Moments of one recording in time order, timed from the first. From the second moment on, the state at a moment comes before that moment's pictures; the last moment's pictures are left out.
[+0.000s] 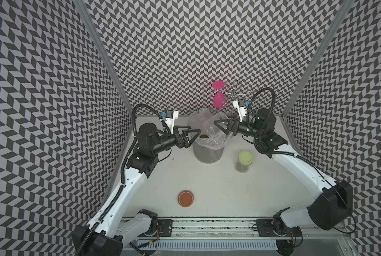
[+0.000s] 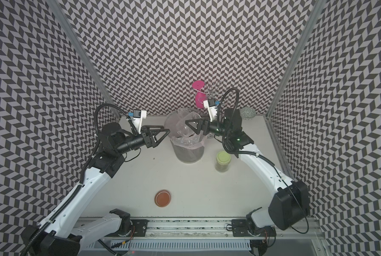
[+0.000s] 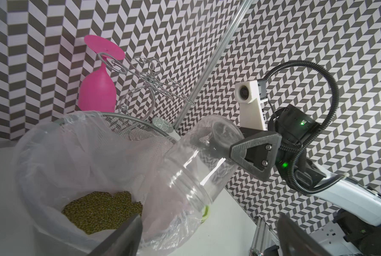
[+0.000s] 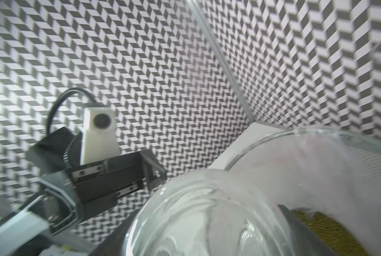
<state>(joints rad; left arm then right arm) -0.33 1.09 1.06 0.00 0.73 -0.56 0.42 1.44 1.24 0.18 -0.76 0.58</state>
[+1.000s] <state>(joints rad) -0.36 1.22 1.06 0.32 0.91 -0.76 0.48 1.45 1.21 0.52 -0.88 0.76</state>
